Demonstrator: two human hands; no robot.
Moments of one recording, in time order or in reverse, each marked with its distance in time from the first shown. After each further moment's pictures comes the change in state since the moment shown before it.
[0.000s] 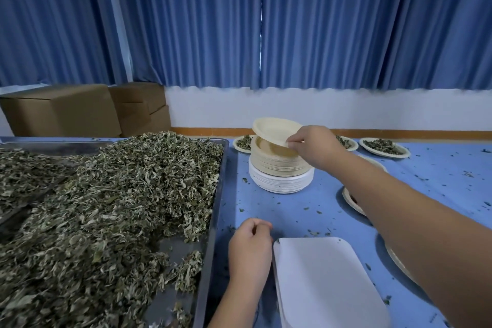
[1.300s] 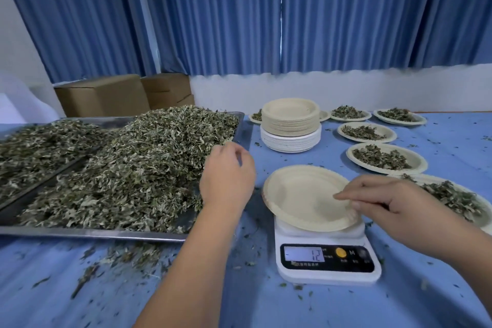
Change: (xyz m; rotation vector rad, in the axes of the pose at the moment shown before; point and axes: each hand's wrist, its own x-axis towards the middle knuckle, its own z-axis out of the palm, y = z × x) left_hand -0.040 0.041 -0.047 0.695 0.346 0.506; right_hand -0.239 0.057 -0.019 0.255 -0.161 -0.229
